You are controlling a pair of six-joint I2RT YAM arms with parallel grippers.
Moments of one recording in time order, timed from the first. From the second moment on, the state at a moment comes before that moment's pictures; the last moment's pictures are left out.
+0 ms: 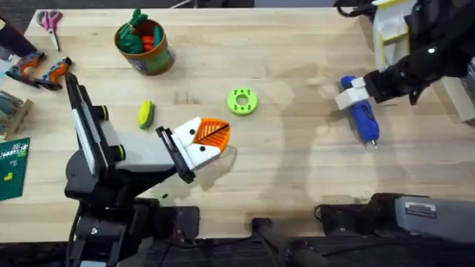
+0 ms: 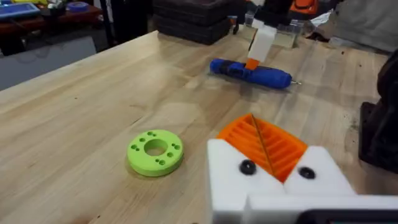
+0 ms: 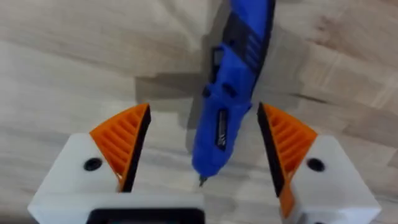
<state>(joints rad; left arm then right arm) -0.07 0.00 0.01 -0.10 0.95 0.01 -0.11 1.43 1.06 -0.97 -0.01 -0.39</state>
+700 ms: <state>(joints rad) -0.07 0.00 0.01 -0.10 0.95 0.01 -0.14 1.69 1.06 -0.83 0.01 -0.30</state>
